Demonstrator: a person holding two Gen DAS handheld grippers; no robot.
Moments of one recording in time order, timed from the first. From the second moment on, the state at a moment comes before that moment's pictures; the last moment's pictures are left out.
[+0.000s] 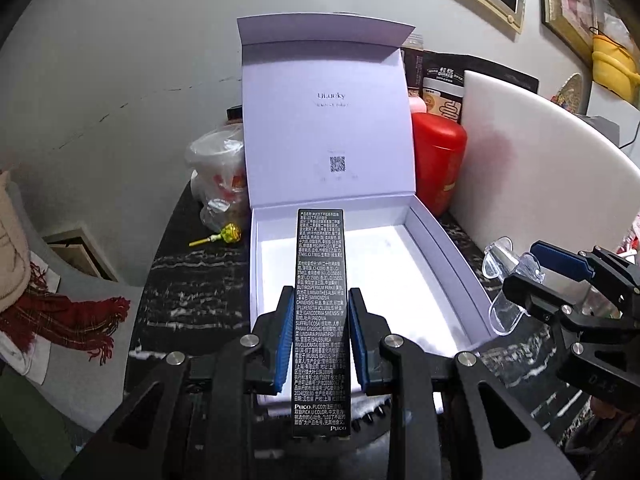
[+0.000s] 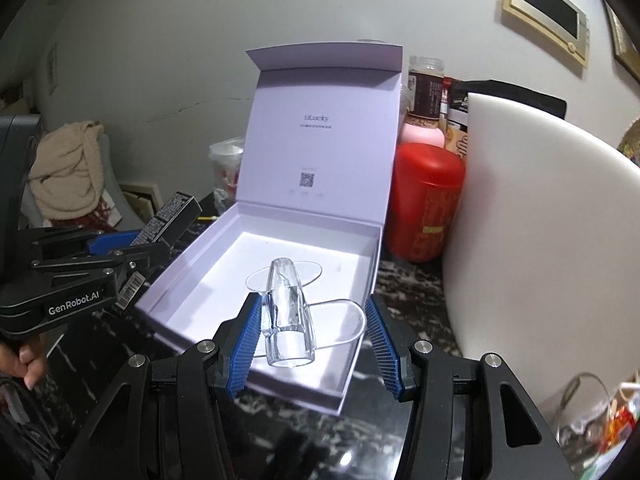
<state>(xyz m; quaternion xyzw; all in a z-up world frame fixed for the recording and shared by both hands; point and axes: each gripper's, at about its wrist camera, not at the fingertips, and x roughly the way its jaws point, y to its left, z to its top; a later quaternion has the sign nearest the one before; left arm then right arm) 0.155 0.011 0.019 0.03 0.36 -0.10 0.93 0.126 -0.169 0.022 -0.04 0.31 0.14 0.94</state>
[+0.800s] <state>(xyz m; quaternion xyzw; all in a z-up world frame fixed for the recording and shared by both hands) 0.269 0.005 -0.008 0.02 0.39 -0.11 0.92 0.236 -0.167 0.006 -0.05 0.32 0.13 0.94</state>
